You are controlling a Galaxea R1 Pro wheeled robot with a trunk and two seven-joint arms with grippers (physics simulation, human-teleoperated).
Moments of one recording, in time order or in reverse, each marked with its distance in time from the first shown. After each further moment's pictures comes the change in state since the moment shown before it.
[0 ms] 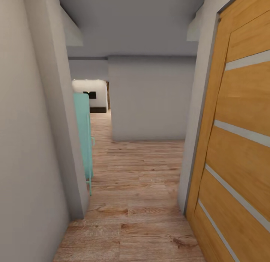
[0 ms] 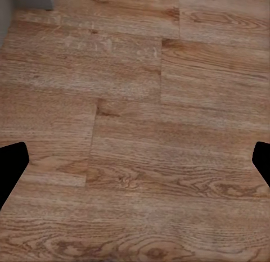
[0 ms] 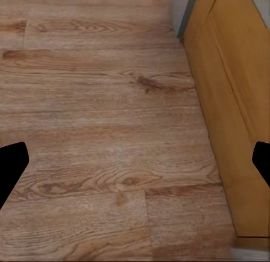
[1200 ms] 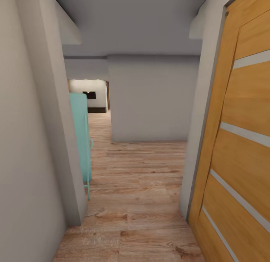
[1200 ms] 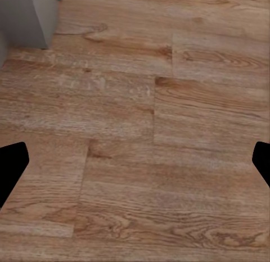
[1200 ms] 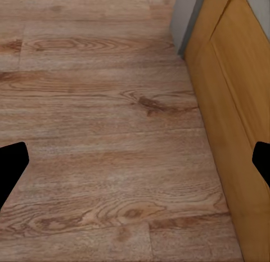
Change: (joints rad) left arm 0.000 -0.017 0.002 0.000 0.002 -0.094 0.004; right arm -0.061 0.004 -0.001 0.046 -0.011 0.007 -0.002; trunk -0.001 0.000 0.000
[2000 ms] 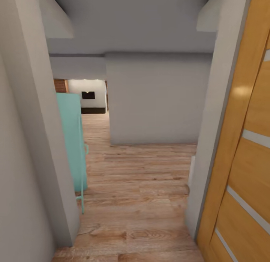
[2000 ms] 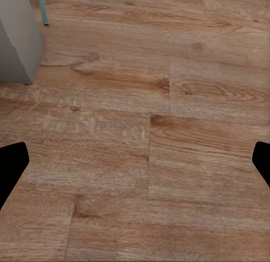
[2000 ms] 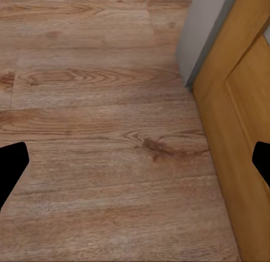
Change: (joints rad) left arm 0.000 -0.002 -0.001 0.000 -0.002 0.002 -0.001; right arm 0.000 0.000 0.000 0.001 -0.002 0.001 0.000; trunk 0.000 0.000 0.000
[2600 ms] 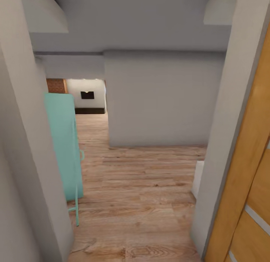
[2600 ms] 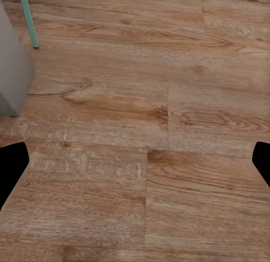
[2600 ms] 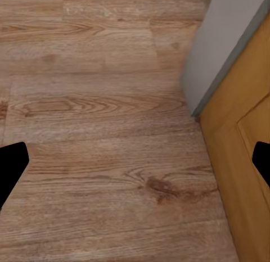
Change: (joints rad) left arm 0.000 0.000 0.000 0.000 -0.002 0.000 0.000; right arm 0.000 0.000 -0.001 0.000 0.002 -0.001 -0.002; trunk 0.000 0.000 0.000
